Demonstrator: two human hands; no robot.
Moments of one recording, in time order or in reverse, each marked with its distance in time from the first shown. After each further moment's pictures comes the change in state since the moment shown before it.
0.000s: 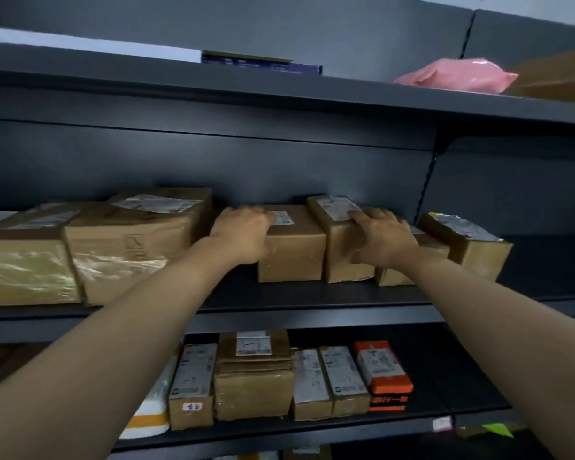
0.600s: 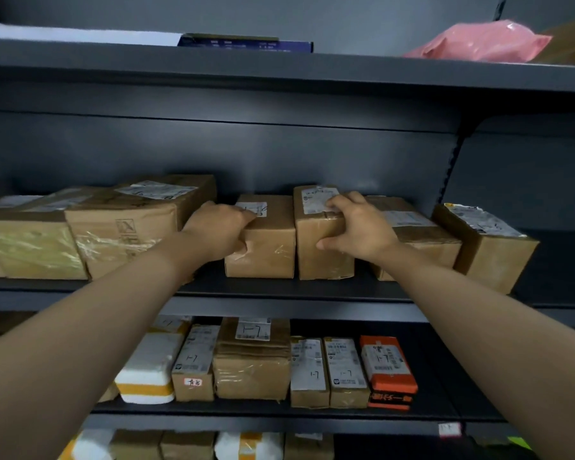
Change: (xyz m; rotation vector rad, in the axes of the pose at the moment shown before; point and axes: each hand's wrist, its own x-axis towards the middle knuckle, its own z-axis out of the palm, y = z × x) left_hand -0.015 -0.004 0.004 0.125 -0.087 -0.036; right_hand 0.011 -0.008 0.016 0.400 0.149 -0.223
